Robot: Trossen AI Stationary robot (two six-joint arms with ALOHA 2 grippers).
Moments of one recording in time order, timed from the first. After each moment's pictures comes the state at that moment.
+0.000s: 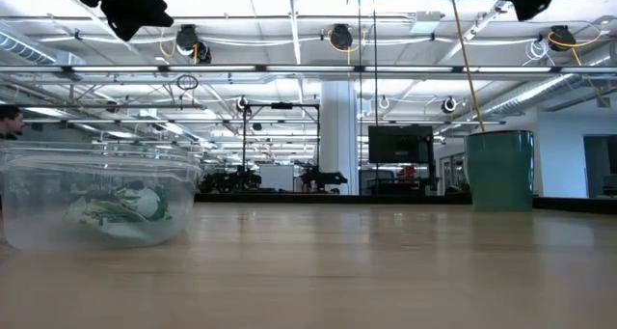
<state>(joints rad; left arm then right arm) -0.22 0.72 0.70 -0.45 -0.25 -0.25 0.66 0.70 0.54 -0.15 0.71 0.15</state>
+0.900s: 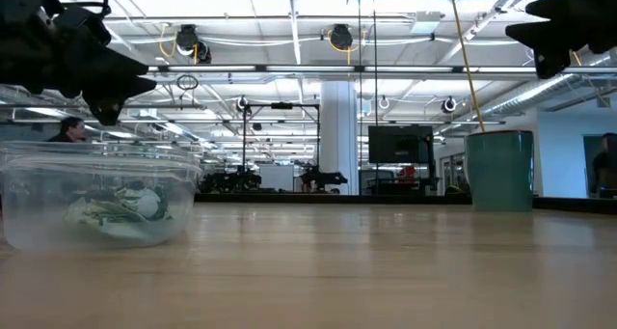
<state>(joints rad) -0.07 0.19 0.01 0.11 -0.09 -0.34 0.67 0.07 0.13 -0.02 0.71 0.12</state>
